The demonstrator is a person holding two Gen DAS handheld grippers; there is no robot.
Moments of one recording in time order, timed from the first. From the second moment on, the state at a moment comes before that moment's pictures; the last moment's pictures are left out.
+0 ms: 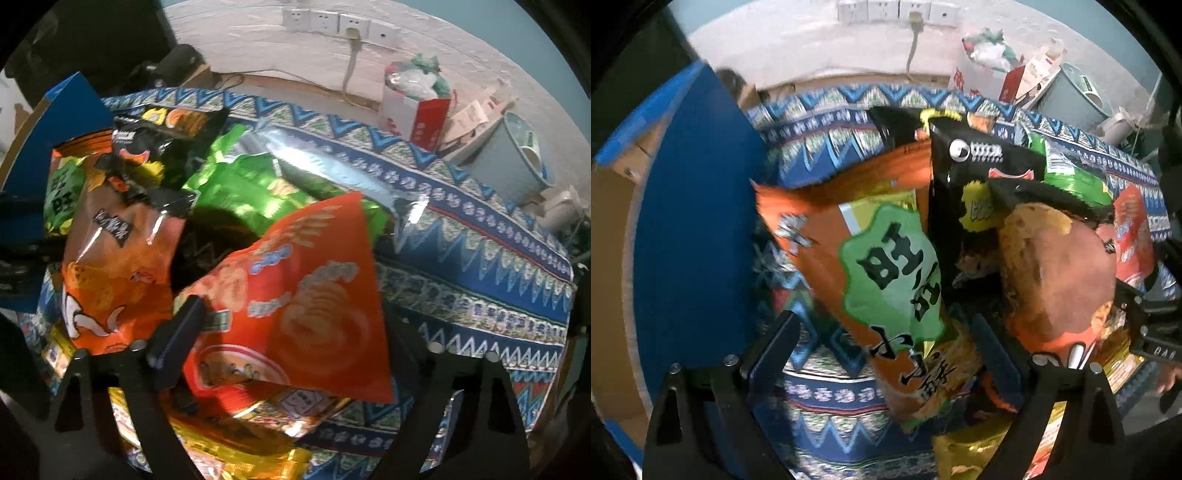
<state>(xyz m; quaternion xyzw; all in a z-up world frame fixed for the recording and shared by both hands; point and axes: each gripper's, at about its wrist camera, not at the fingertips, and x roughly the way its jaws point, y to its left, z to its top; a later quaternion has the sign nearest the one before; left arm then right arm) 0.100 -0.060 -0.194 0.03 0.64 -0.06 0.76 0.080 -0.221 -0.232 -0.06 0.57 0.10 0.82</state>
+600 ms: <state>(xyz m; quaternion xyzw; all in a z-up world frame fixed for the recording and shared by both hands) 0.077 -0.059 -0.164 0.03 0.60 -0.06 0.80 0.051 -0.217 -0.194 -0.05 0.52 0.10 0.85</state>
